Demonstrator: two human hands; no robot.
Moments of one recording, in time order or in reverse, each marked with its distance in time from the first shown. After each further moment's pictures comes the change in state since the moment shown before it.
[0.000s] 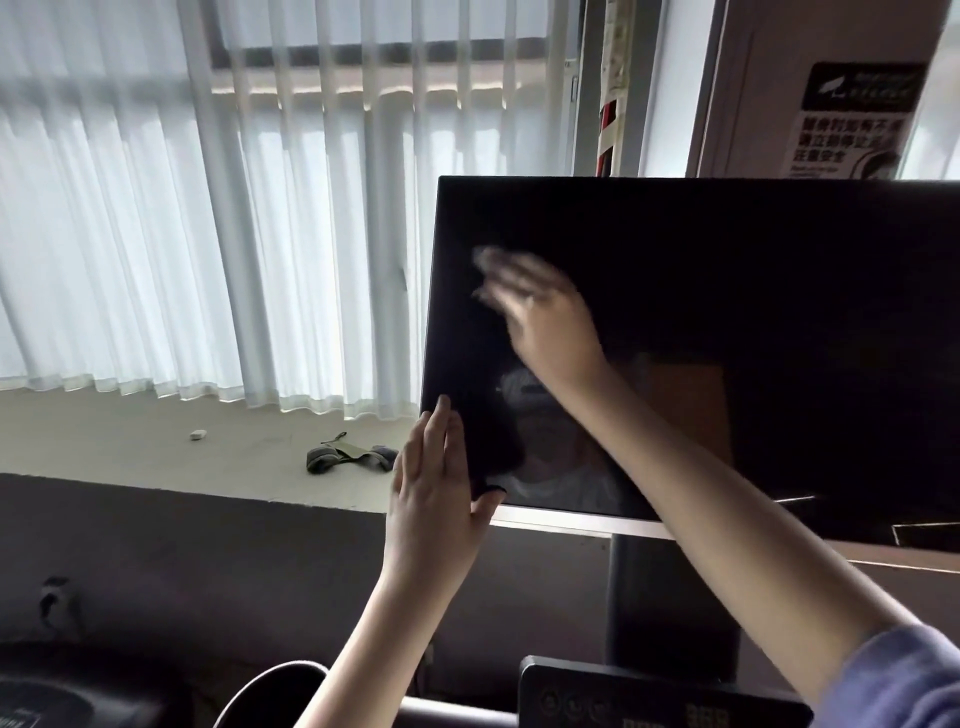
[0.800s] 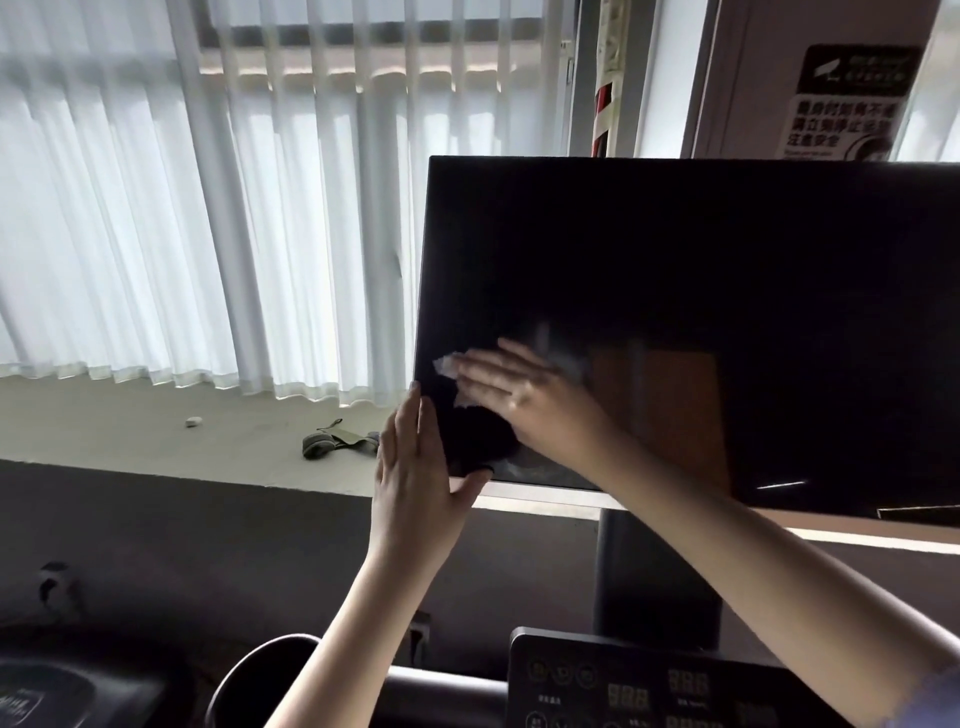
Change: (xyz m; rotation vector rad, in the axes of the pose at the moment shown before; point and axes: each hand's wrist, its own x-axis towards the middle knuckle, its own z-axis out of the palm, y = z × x) left_hand -0.006 -0.004 -0.003 -0.117 -0.010 -0.094; right_hand -0.069 -0.035 -0.034 -0.059 -0.355 -0.307
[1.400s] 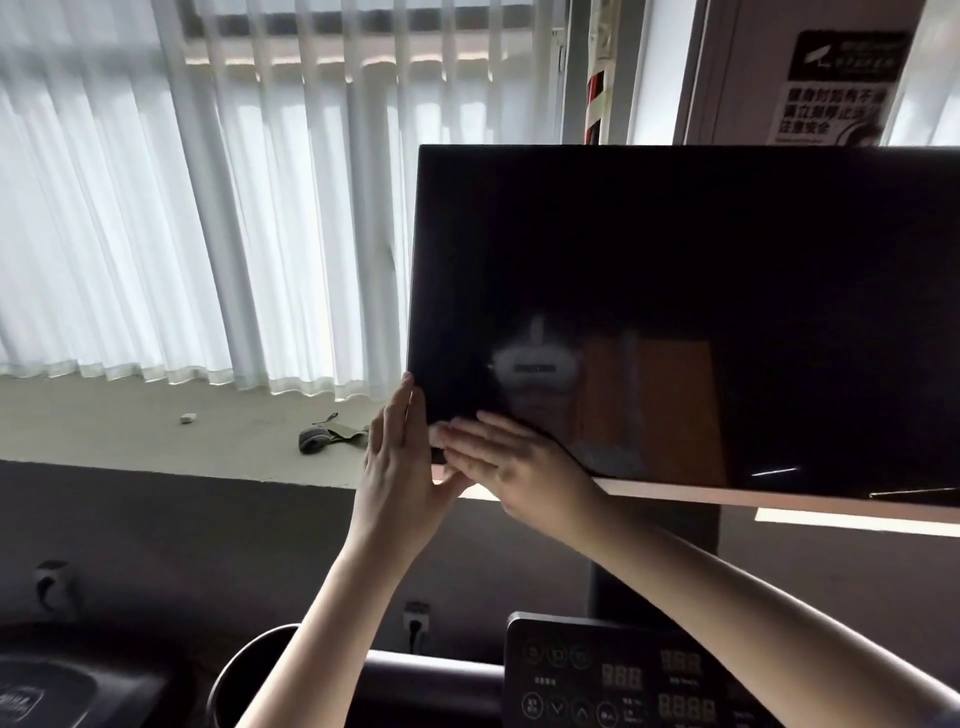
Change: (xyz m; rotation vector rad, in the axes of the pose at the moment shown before) left_hand 0.000 -0.011 -0.006 -0.106 -0.050 0.027; right_hand -0.037 -0.056 0.005 0.095 -0.052 0.020
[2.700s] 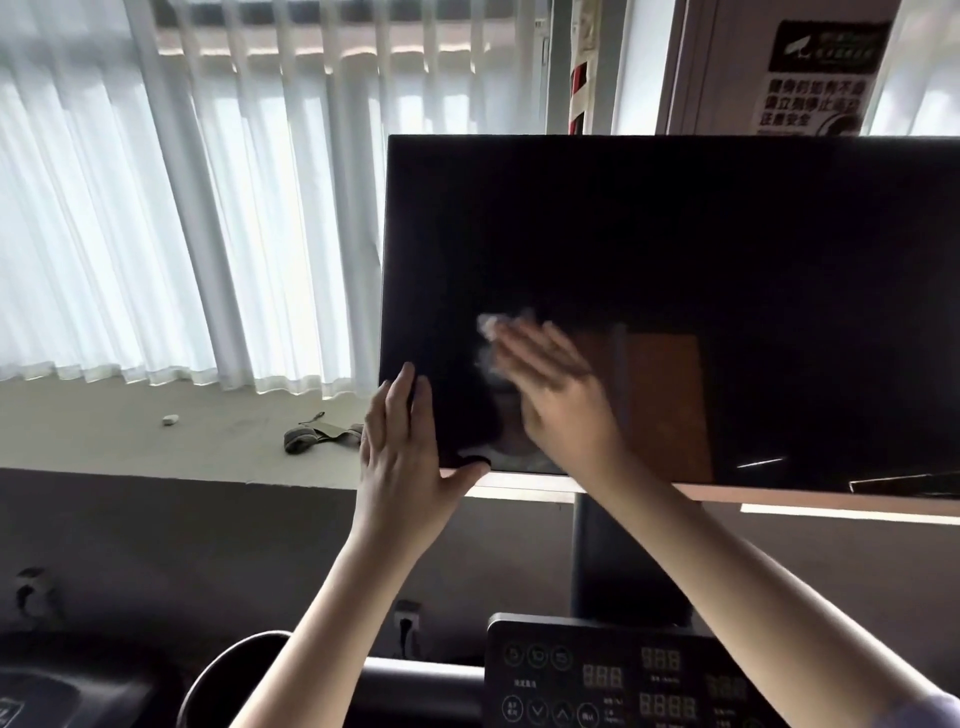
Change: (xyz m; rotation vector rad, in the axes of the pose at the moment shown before) left_hand 0.008 0.023 0.011 0.134 -0.010 0.039; right_hand 0.001 0.053 -0.022 -0.059 0.213 0.339
